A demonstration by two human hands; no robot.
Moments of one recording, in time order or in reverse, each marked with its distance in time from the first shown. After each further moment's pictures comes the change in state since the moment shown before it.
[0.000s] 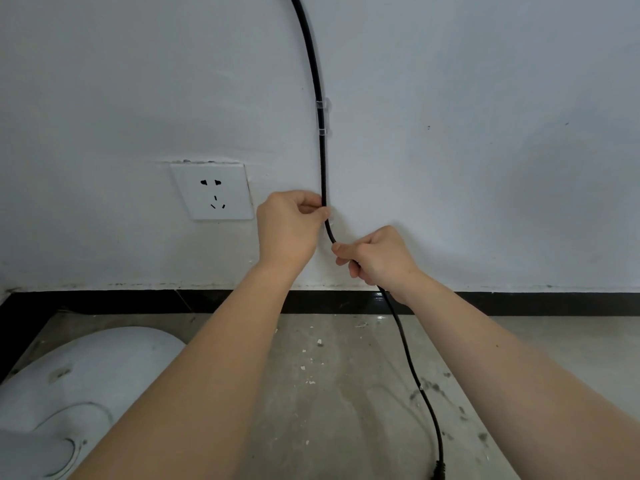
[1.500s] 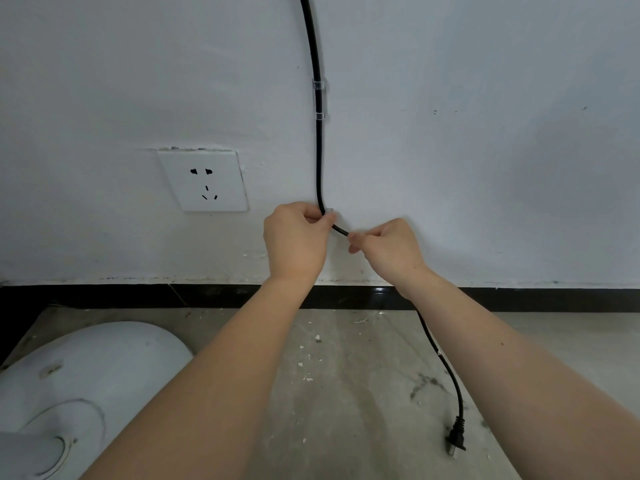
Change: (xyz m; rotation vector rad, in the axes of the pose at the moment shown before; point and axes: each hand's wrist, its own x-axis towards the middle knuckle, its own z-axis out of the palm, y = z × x) left_hand -0.014 -0.014 0.025 0.060 0.076 -0.073; right_hand 0.009 0.010 -0.005 -0.157 0.171 -0.047
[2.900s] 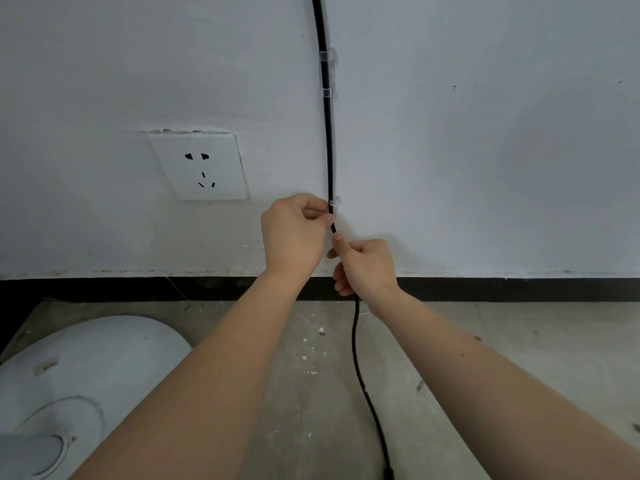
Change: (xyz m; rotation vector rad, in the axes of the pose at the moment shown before) left_hand 0.007 -0.022 -0.001 -0.056 -0.098 0.013; right_hand -0.013 0.022 0.051 0.337 -0.076 0.161
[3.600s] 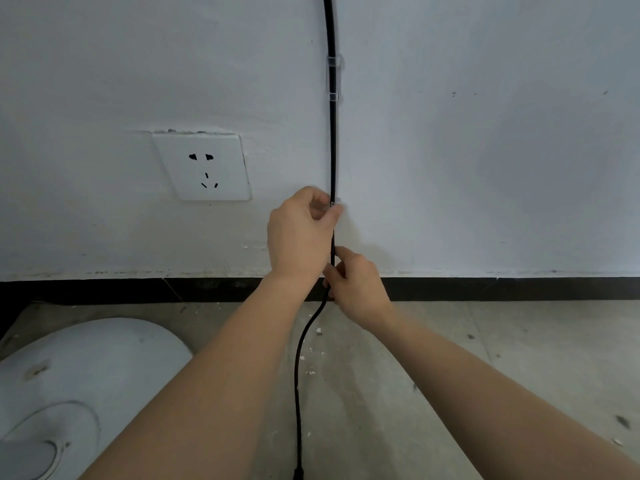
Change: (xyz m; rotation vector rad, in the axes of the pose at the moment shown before) left_hand -0.003 0.001 0.003 0.015 0.028 0.128; right_hand -0.011 0.019 0.009 -0.430 -0.060 -0.259
